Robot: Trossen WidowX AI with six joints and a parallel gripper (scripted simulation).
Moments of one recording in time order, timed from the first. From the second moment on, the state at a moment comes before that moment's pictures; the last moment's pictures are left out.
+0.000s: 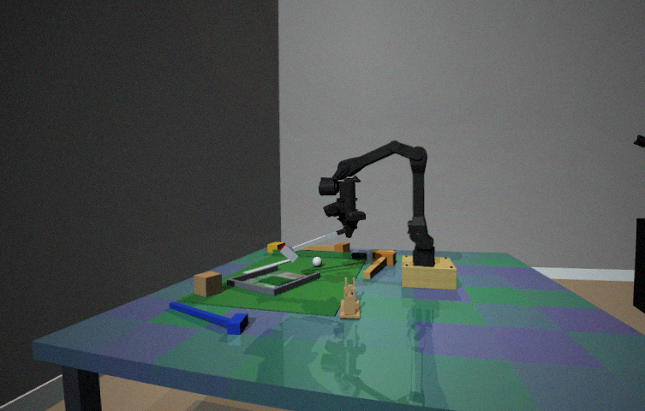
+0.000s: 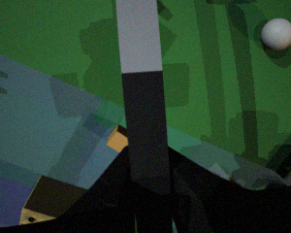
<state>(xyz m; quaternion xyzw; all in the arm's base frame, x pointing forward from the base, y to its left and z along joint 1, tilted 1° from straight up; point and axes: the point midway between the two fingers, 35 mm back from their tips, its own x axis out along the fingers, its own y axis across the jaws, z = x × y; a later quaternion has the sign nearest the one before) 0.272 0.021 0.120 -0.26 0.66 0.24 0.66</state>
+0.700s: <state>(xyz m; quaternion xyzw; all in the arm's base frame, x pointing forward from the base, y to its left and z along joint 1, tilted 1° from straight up) 0.251 -0.072 0.114 -0.07 0.70 0.06 0.71</state>
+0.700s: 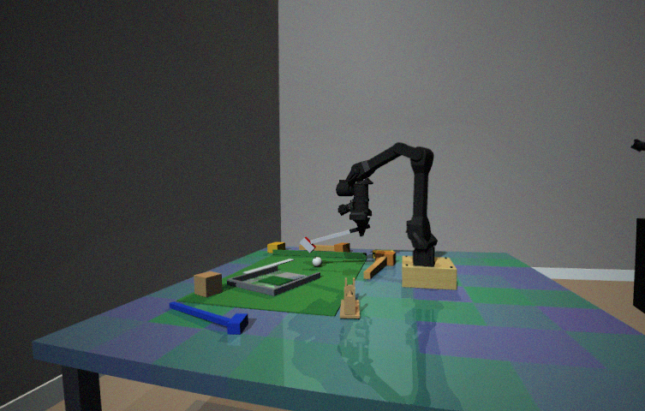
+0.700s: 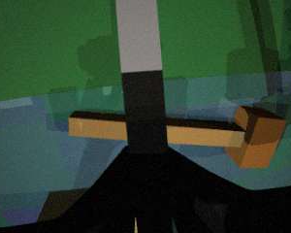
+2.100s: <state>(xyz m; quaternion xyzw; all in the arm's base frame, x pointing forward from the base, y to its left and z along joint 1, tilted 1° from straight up) 0.226 -0.120 0.065 0.05 0.70 -0.06 0.71</state>
